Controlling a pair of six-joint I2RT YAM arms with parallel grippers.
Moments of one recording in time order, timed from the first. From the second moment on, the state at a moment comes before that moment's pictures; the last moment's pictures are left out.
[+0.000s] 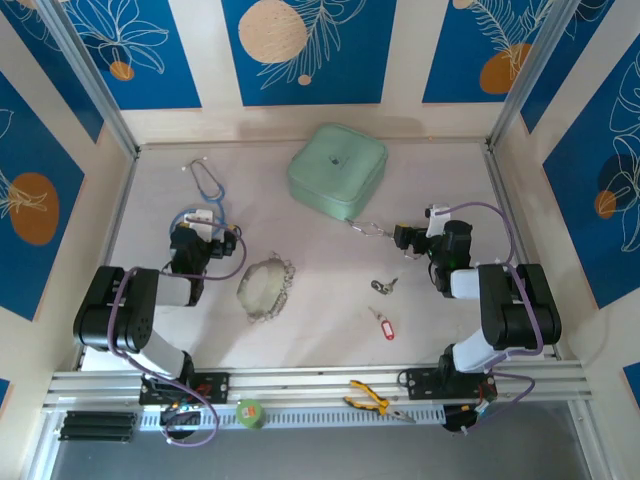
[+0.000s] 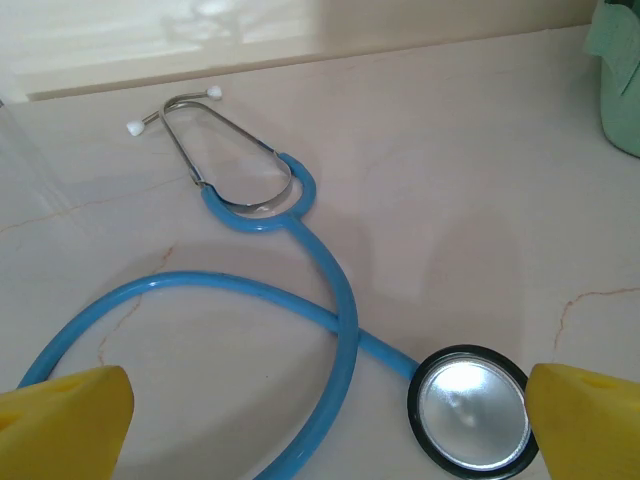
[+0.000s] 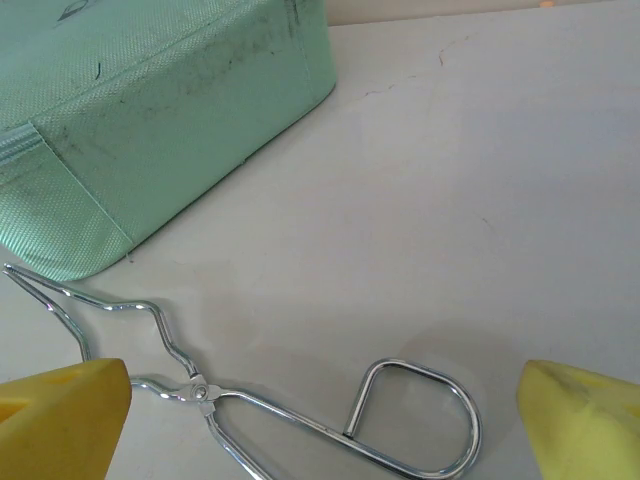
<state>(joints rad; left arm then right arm) -0.08 1.56 0.39 0.83 -0.02 0.07 -0.01 1.53 0.40 0.71 -0.23 0.07</state>
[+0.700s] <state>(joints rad) -0.08 1.56 0.39 0.83 -0.02 0.07 -0.01 1.53 0.40 0.71 -0.23 0.07</state>
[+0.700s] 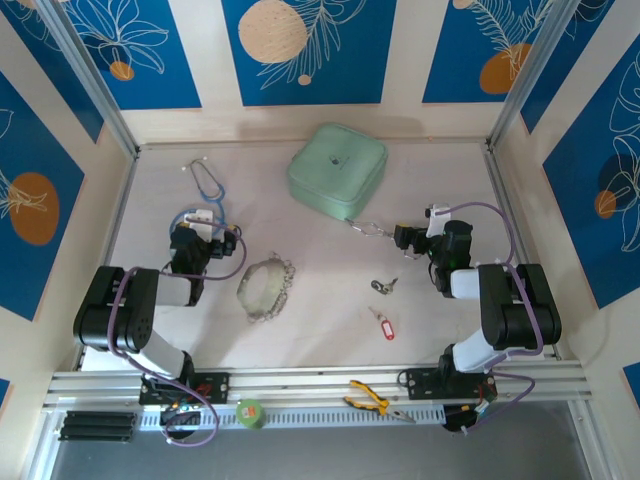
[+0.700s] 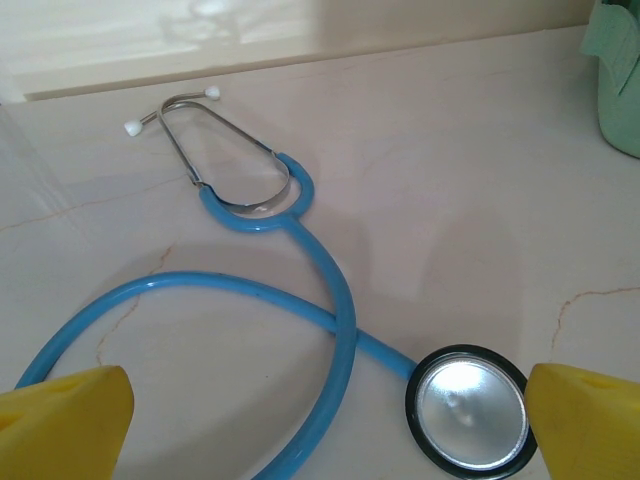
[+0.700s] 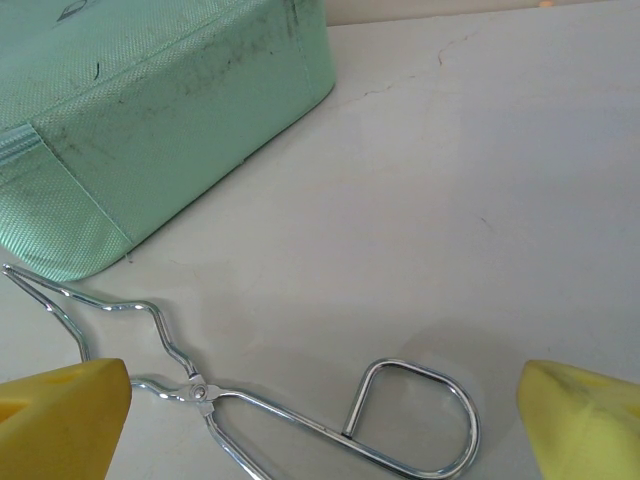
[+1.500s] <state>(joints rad) -0.11 0.90 0.41 0.28 -0.21 -0.22 0.39 1.20 0.83 -0.44 -0.03 0.46</state>
